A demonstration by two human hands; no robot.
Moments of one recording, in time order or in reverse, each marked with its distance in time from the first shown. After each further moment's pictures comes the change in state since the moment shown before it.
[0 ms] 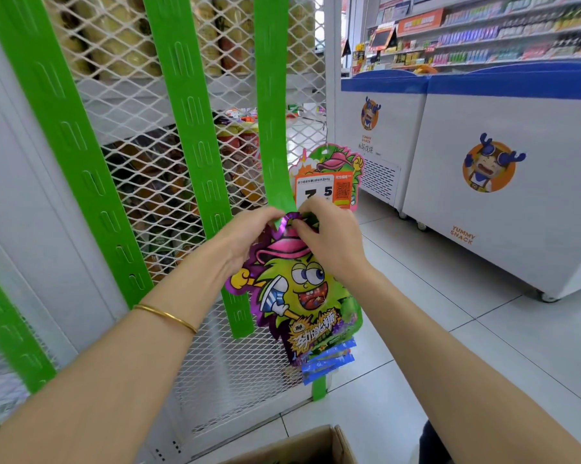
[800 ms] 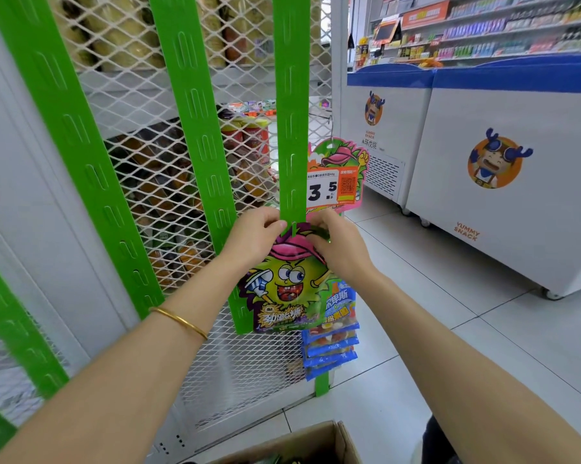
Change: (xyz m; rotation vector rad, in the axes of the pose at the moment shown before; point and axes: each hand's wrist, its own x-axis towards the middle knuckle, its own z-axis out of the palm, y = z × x) left_hand 0.005 -0.016 0.003 0.568 0.199 0.401; right_hand -0.006 0.034 0.021 0.108 -0.161 0.170
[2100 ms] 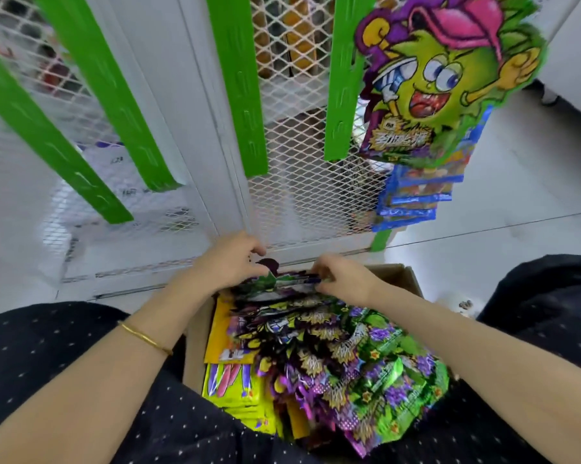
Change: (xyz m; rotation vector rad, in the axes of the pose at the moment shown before) left_hand -0.235 -0.231 0.026 0.404 -0.524 -0.336; right_hand -0.223 0.030 0.183 -0.185 -0.994 0.074
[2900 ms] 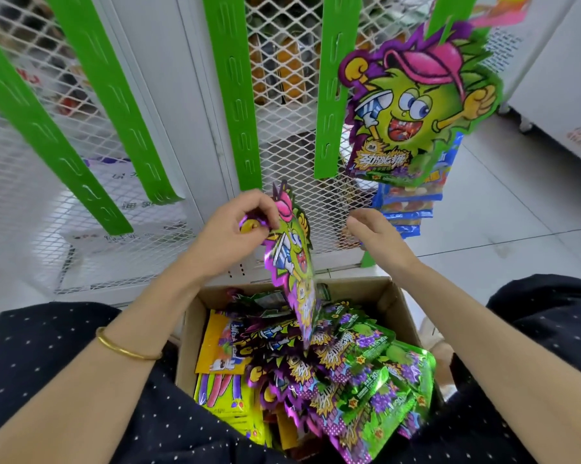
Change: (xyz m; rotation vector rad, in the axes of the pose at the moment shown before) left_hand -0.047 0.058 -0.058 -0.760 0.379 0.350; right_hand -0.032 0.005 -0.071 0.646 0.464 0.066
